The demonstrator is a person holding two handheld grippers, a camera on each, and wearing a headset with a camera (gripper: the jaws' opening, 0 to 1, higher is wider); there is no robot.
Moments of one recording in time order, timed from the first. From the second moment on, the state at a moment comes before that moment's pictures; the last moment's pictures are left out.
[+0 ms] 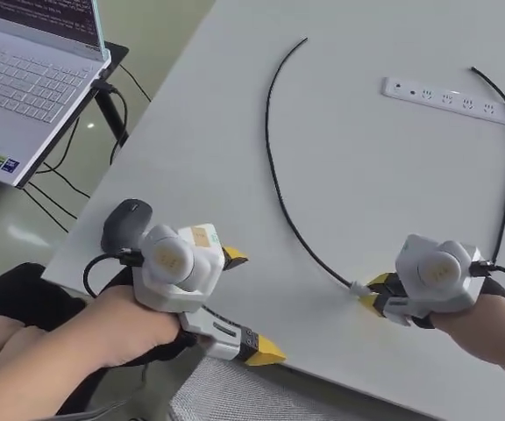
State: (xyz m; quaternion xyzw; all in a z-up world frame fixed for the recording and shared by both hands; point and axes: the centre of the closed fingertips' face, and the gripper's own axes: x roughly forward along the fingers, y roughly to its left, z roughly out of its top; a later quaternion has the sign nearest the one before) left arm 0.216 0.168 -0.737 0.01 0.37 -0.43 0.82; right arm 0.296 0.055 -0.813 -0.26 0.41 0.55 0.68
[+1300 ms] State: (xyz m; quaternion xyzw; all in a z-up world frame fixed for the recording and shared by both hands) left arm 0.242 0.076 -0.688 0.02 0.31 -0.46 0.83; right arm 0.257 0.030 -0.714 -0.24 0.37 0.60 0.66
